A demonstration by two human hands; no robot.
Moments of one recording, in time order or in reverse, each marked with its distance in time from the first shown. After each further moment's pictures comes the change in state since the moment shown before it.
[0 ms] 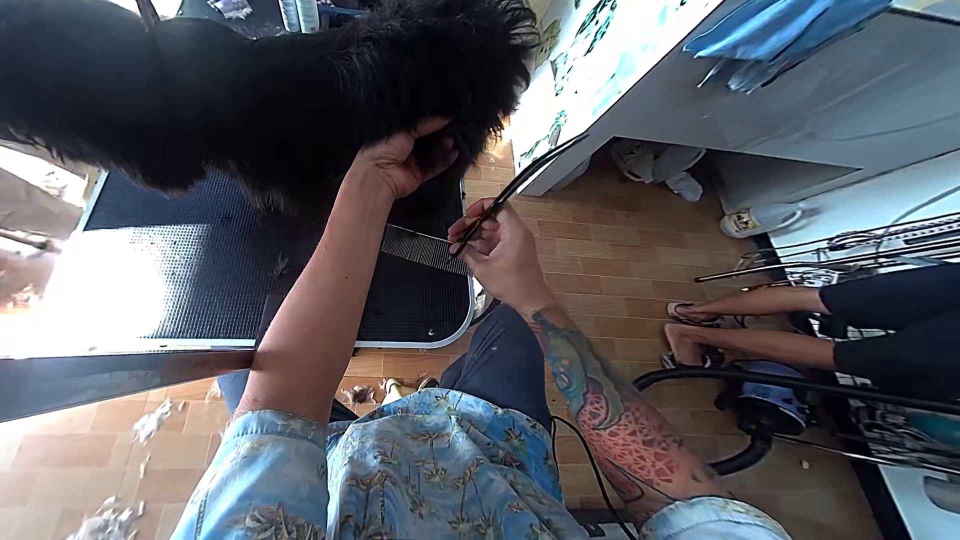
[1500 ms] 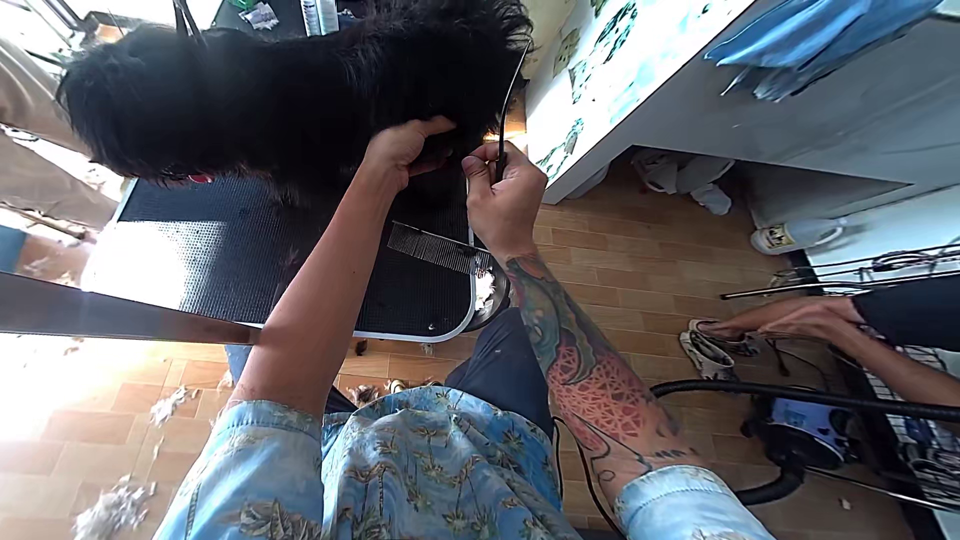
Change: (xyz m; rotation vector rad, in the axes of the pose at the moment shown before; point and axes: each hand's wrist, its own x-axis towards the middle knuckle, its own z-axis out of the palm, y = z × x) left_hand -0.003 0.003 0.007 0.454 0.185 0.159; right_hand 0.064 -0.032 0.013 -0.274 0.452 -0.249
